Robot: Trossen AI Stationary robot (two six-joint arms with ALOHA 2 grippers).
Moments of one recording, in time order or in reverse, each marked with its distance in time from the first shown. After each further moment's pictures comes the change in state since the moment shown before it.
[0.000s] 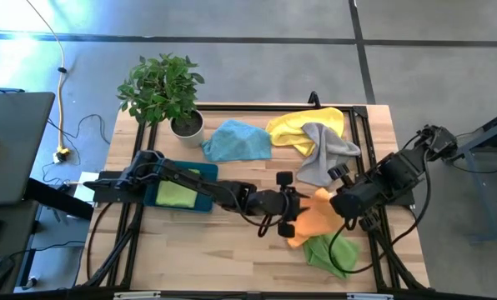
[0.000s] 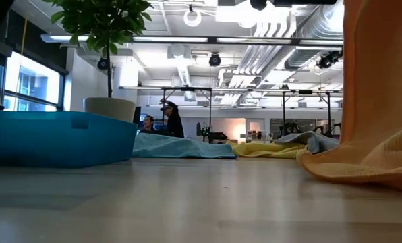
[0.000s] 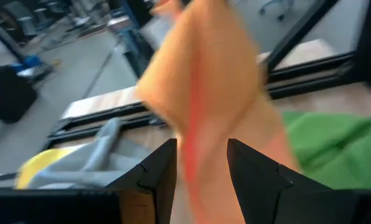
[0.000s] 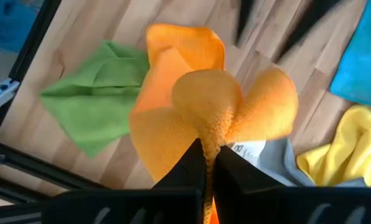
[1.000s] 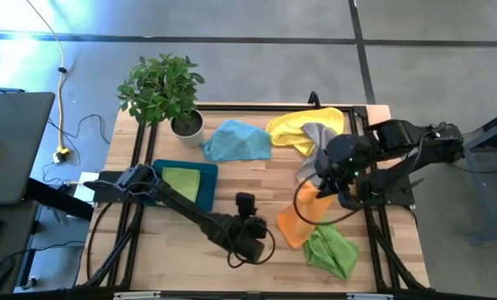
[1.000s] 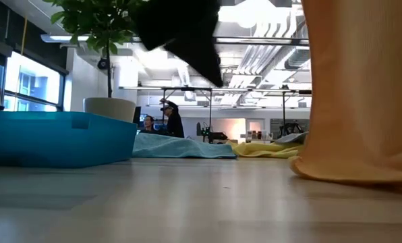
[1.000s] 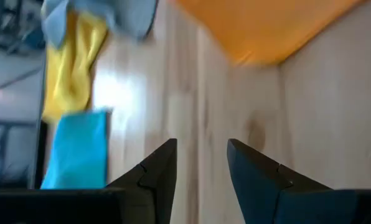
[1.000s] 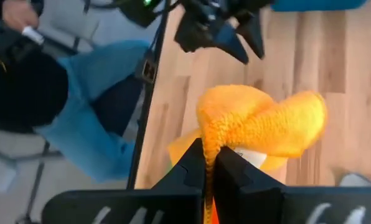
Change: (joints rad) left arm -0.217 0.034 0.000 -0.852 -0.309 -0.393; right arm -0.364 -0.074 0.000 0.326 -0.416 0.167
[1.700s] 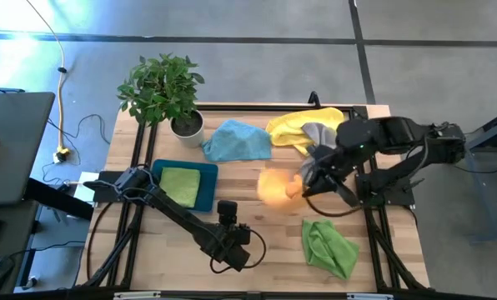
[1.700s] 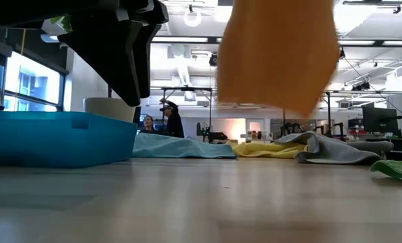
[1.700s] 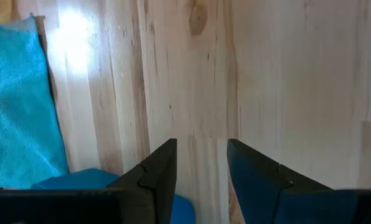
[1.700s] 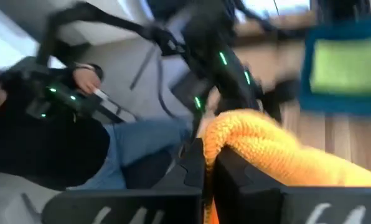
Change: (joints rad) left arm -0.085 0.000 0.000 -0.355 0.220 -0.273; right arm -0.049 -0.016 0.000 0.343 -0.091 0.061
